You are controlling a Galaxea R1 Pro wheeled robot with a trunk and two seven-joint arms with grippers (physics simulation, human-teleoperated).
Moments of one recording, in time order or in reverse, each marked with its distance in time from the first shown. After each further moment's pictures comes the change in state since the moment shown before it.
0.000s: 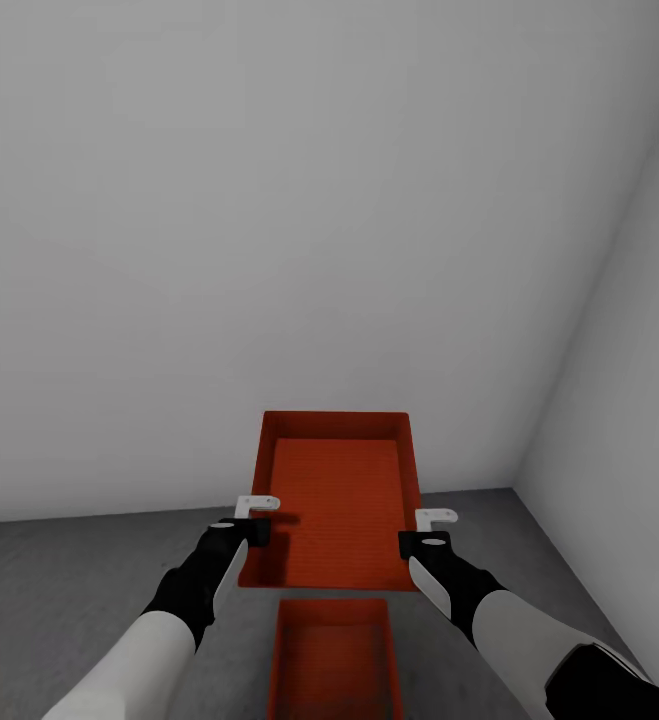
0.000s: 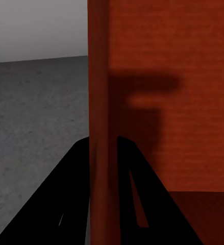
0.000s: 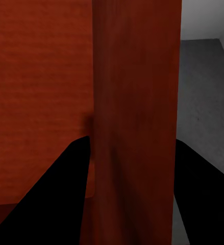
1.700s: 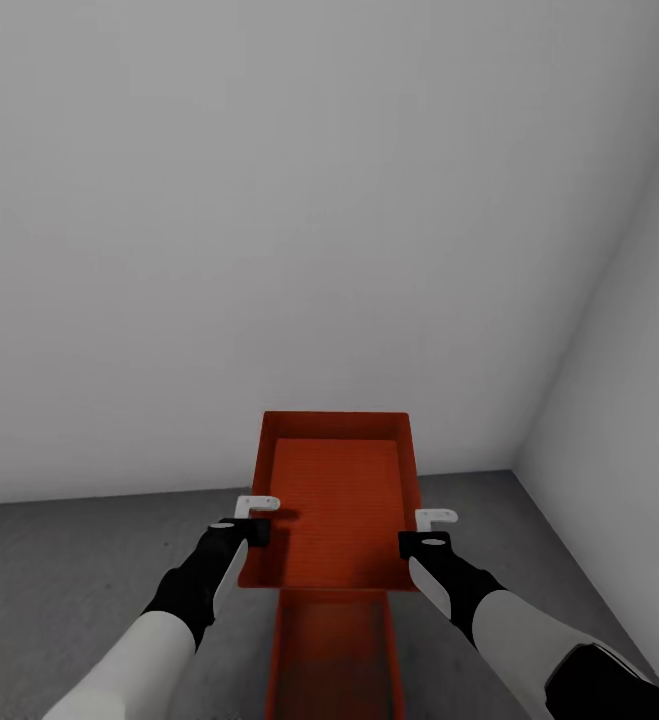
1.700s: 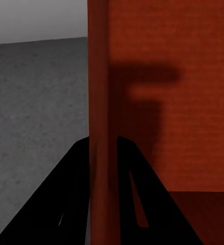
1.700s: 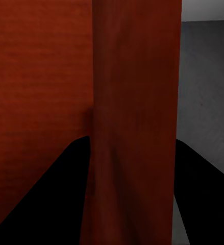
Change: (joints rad) left arm 0.000 0.000 0.000 0.000 0.000 0.000 0.000; right arm 0.000 0.001 0.001 0.002 -0.001 -0.001 0.000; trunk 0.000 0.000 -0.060
